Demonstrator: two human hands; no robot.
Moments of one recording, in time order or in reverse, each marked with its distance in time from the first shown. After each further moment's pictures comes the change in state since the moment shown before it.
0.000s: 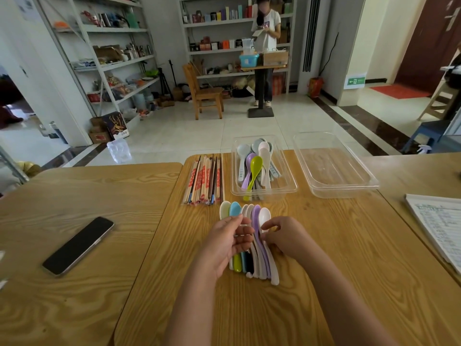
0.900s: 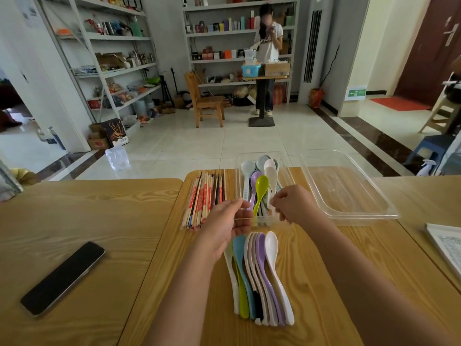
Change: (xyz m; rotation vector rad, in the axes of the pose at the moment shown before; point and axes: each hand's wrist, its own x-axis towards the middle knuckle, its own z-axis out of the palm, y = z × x) left_hand 0.062 0.067 -0.005 0.019 -0.040 0.098; right_hand 0.082 -0.064 -0.061 -0.019 0.204 -0.094
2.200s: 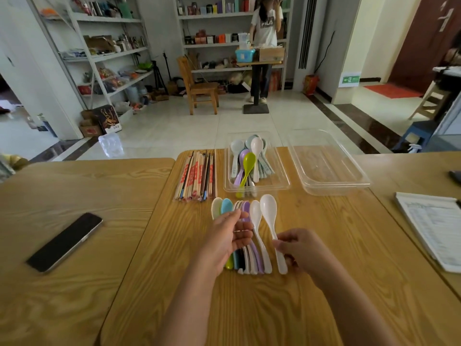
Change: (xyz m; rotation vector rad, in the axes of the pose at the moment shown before) left_hand -0.065 -0.064 0.026 -0.092 0.026 -0.081; right_hand -0.152 0.066 0.007 0.323 -0.188 0.265
